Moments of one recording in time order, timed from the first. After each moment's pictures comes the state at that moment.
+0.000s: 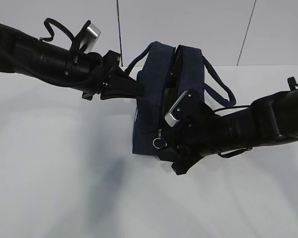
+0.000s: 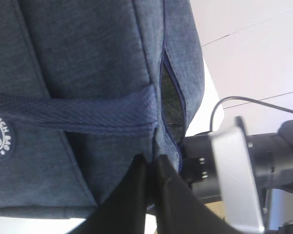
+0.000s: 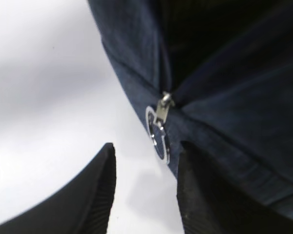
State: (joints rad) left arm -0.32 1.96 -1.28 -1.41 0.93 0.91; right arm 0.37 1.94 -0.92 1.81 0.50 -2.30
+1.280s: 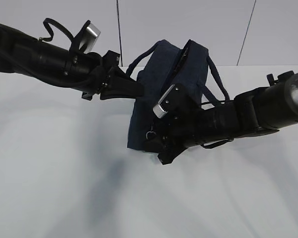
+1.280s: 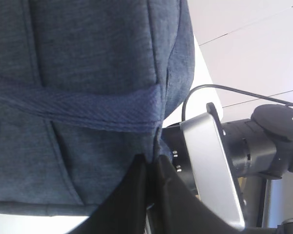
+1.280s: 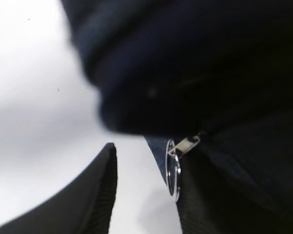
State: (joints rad) left arm -0.32 1.96 -1.28 -1.41 0.94 0.91; right arm 0.37 2.05 -1.06 1.81 0.60 -2.30
